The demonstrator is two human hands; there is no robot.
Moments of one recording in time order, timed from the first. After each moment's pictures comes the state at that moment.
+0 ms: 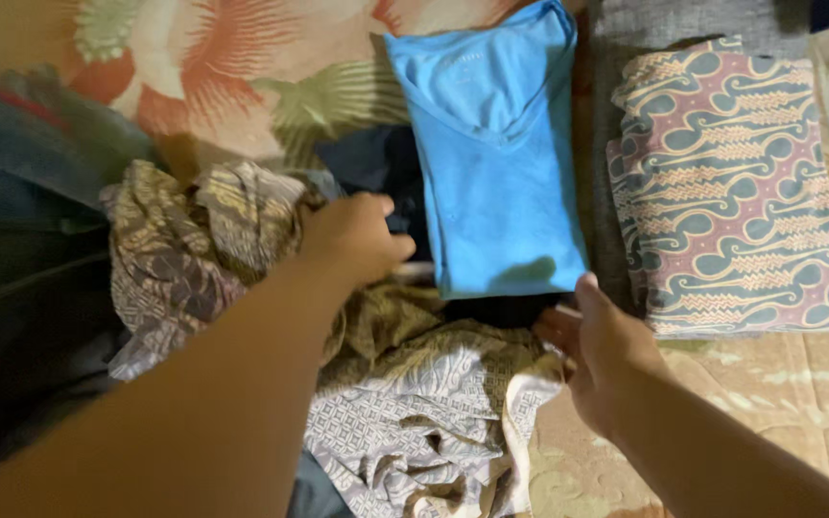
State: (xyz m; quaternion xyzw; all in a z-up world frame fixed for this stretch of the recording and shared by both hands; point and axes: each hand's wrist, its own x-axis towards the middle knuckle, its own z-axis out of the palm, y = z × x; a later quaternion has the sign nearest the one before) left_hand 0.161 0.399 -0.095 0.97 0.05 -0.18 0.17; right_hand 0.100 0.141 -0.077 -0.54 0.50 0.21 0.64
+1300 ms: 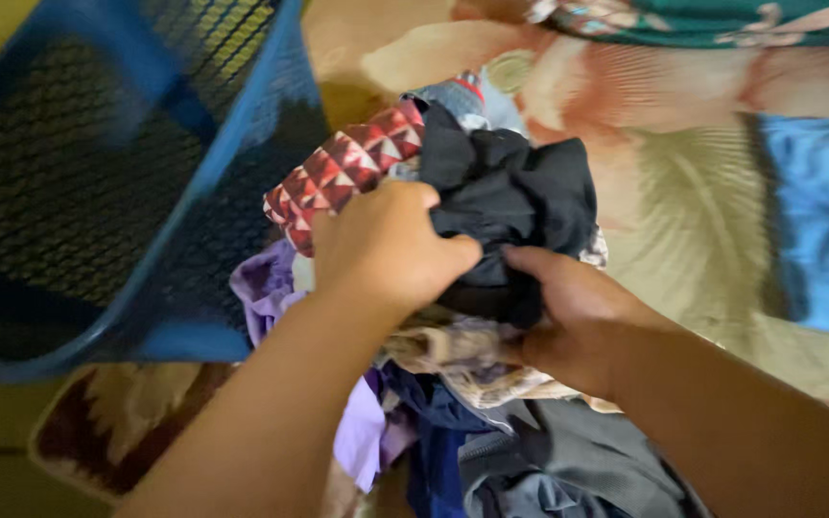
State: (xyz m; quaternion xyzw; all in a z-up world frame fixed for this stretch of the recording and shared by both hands) left_hand -0.146 0.706 0.118 0.95 0.25 0.03 0.16; right_hand -0.084 0.562 0.063 -0.51 0.20 0.49 0.68
